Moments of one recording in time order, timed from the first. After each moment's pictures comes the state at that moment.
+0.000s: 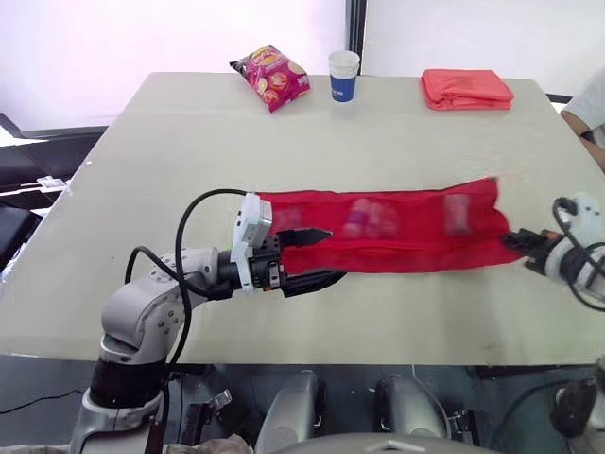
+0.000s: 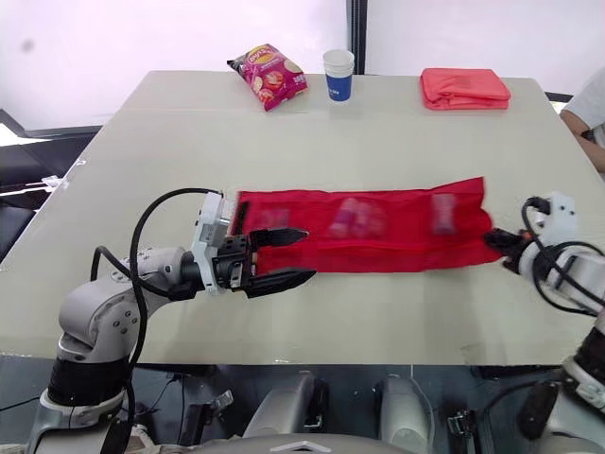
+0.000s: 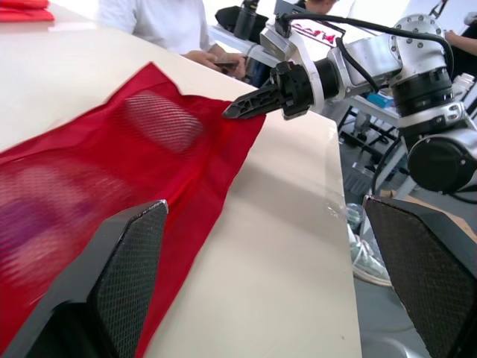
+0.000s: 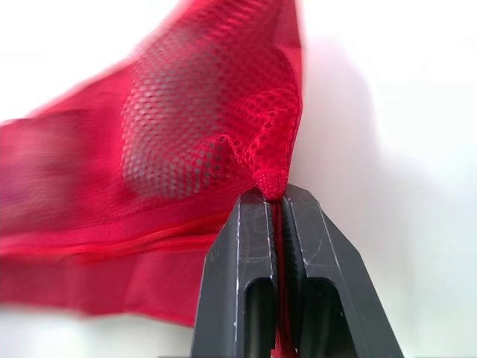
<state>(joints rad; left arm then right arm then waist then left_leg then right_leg) -0.27 0.58 0.08 -0.45 -0.76 0.80 -0.97 -0.40 -0.65 -0.63 -0.21 0.73 1.51 0.06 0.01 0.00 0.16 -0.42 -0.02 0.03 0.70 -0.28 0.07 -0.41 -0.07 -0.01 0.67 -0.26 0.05</state>
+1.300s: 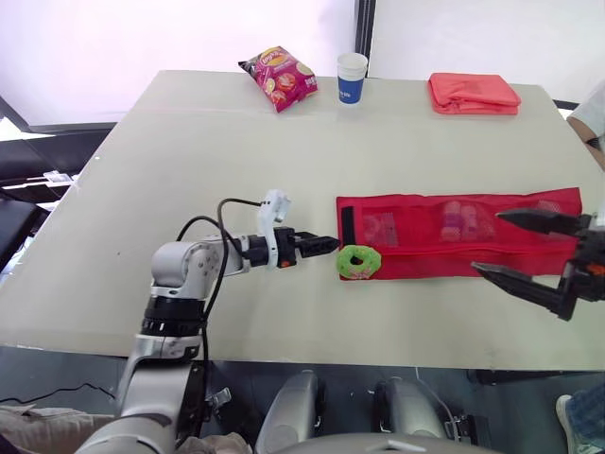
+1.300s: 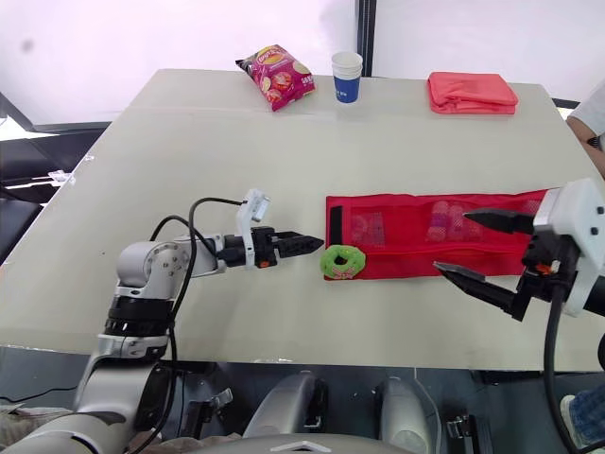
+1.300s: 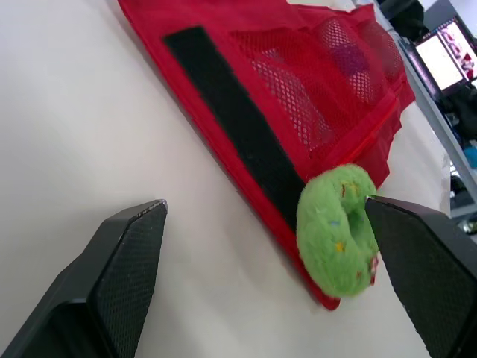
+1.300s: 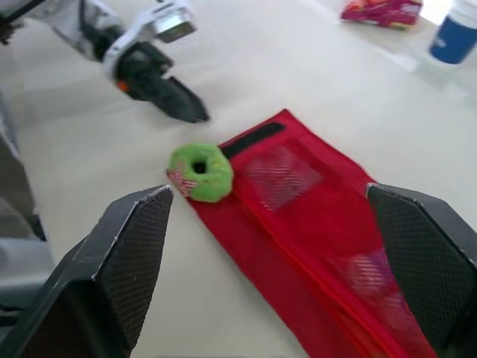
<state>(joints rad) -0.58 0.38 0.08 0.07 -0.70 1.21 -0.64 0.06 -0.97 -0.71 -0.82 0.94 0.93 0.84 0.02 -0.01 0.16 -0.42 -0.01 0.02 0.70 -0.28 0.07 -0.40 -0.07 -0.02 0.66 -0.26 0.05</state>
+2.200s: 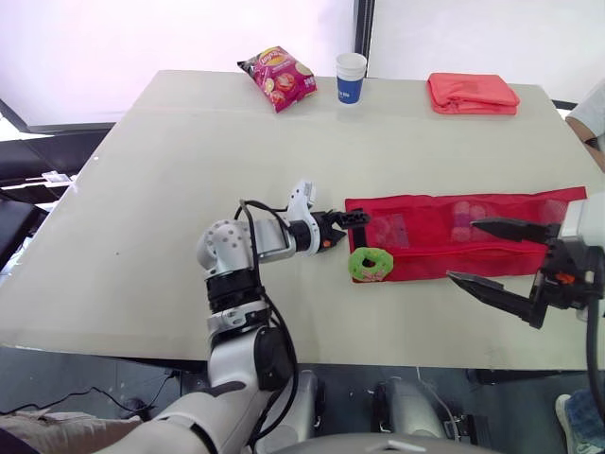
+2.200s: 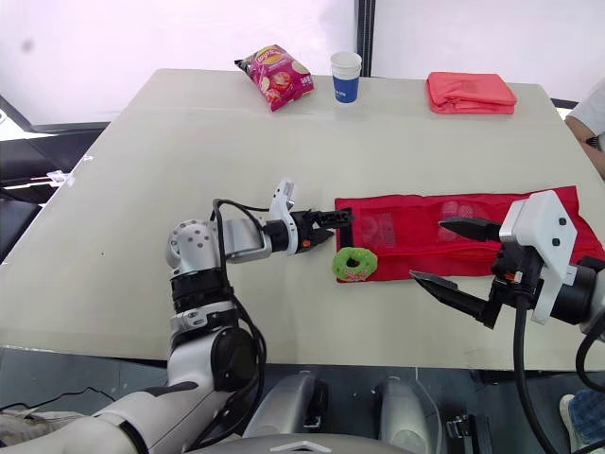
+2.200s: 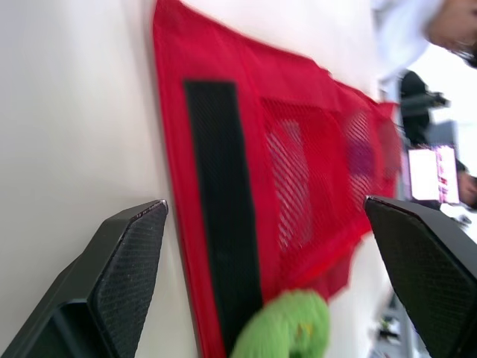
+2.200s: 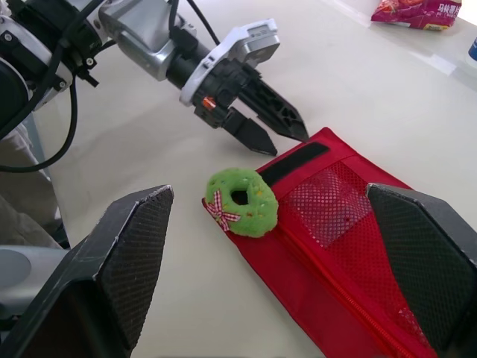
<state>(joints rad) -0.85 -0.09 0.56 0.14 -0.64 1.56 0.02 0.06 -0.98 -0.60 -0.86 1.05 0.87 0.67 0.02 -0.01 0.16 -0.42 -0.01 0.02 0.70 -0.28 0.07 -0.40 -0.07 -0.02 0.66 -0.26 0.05</state>
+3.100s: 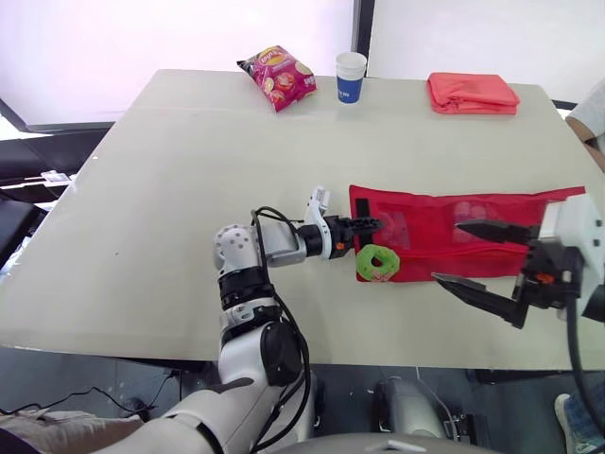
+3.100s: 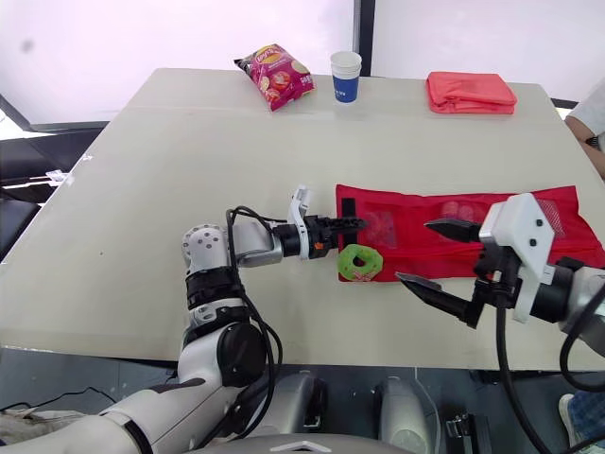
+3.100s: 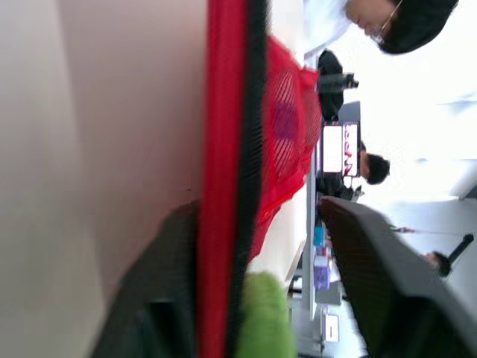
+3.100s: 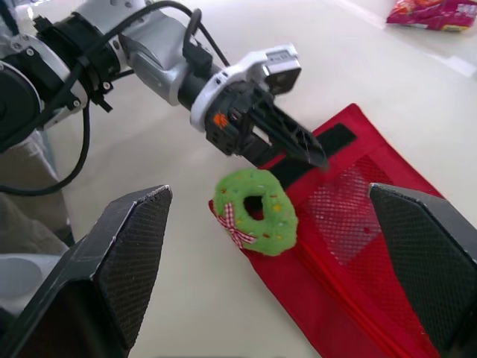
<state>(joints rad) -0.81 -0.11 0.61 0.27 -0.81 1.61 -0.07 0.00 -0.99 -0.45 -0.86 1.08 0.85 0.59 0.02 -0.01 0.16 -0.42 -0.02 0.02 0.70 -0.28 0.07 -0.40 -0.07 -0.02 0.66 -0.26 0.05</state>
